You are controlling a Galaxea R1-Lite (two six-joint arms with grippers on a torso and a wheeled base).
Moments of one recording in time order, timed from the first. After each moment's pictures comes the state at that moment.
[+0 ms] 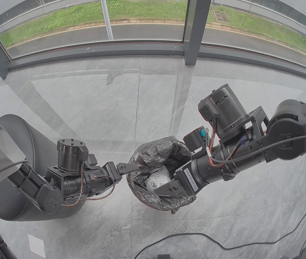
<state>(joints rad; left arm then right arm) -0.41 1.97 -0.66 -0.80 -0.31 -0.81 0.76 1.84 -1.34 0.34 0.17 0.10</state>
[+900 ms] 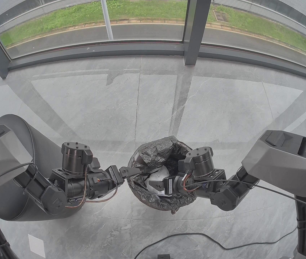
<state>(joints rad) -0.42 2.01 -0.67 -0.80 -0.31 -0.81 0.64 2.34 -1.04 -0.77 0.10 0.36</state>
